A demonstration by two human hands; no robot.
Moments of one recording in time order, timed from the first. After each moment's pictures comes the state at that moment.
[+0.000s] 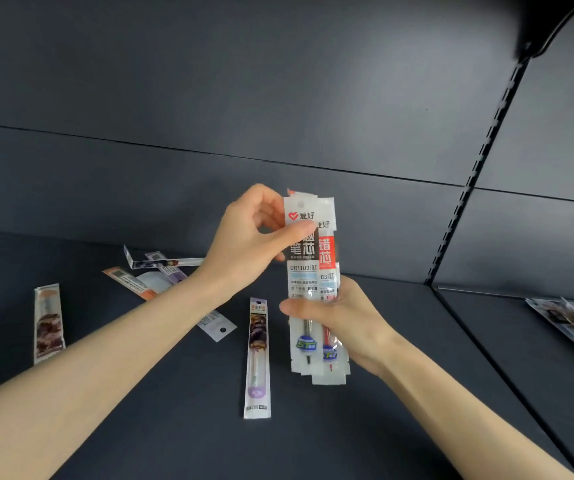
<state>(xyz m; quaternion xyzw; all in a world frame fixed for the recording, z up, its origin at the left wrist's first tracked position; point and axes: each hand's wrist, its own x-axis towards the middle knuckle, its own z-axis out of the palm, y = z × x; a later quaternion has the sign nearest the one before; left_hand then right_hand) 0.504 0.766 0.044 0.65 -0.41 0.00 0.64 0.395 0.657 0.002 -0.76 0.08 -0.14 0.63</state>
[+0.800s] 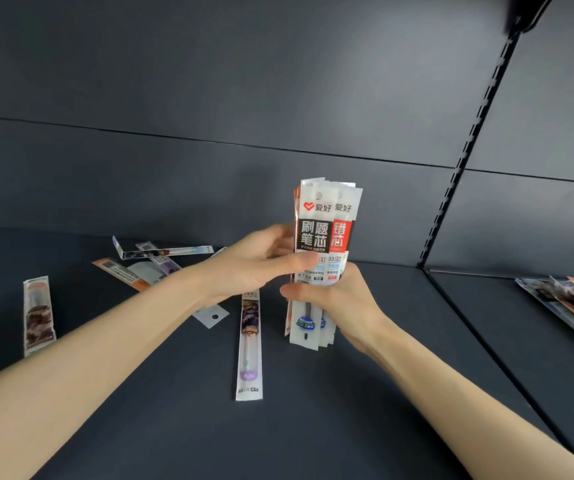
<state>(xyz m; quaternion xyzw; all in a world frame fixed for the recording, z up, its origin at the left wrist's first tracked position) 0.505 0.763 0.021 0.66 -0.48 -0.27 0.51 0.397 0.648 -0.008 -0.76 0.09 -0.22 0.61</state>
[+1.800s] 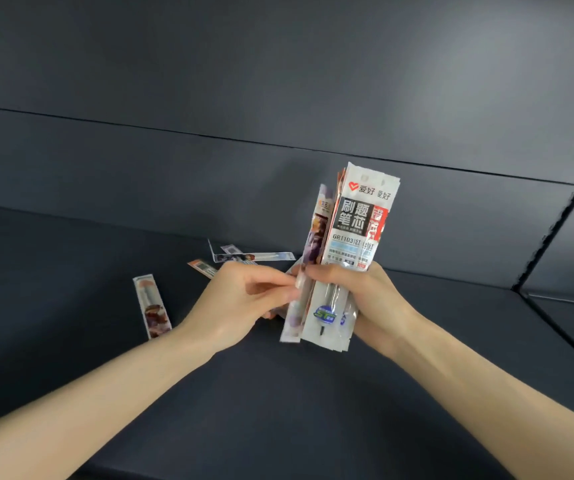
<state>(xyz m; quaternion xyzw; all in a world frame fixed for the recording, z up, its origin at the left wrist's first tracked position) 0.545 0.880 -0.003 0.71 -0.37 -0.13 0.58 0.471 0.719 0.003 -0.65 0.06 -0.11 0.75</state>
